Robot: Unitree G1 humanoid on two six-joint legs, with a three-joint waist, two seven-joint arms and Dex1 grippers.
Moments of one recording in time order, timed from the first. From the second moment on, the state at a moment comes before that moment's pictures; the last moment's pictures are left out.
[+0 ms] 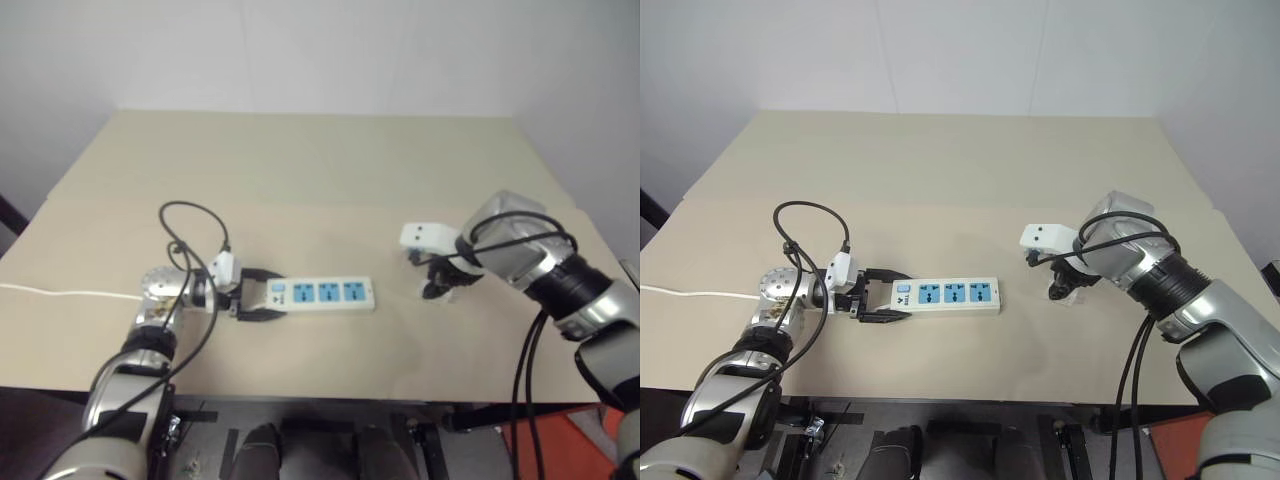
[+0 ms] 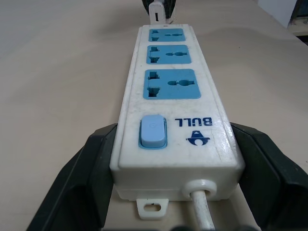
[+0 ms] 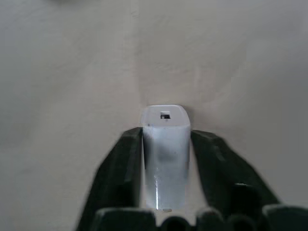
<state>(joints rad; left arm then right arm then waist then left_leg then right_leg) -0.73 0.47 -0.05 0.97 -0.23 -0.50 -1.58 -1.09 -0.85 0.80 0.19 -0.14 0.93 1.39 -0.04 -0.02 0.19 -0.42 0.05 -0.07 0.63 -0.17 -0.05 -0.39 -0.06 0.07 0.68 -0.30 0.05</state>
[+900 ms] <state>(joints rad) -0.71 0.48 -0.05 0.93 -0.23 -0.46 -1.58 -0.62 -0.41 -0.08 -0.17 0.45 0.66 1.17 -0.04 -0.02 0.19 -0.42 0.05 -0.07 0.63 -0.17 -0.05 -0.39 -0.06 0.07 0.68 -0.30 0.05</state>
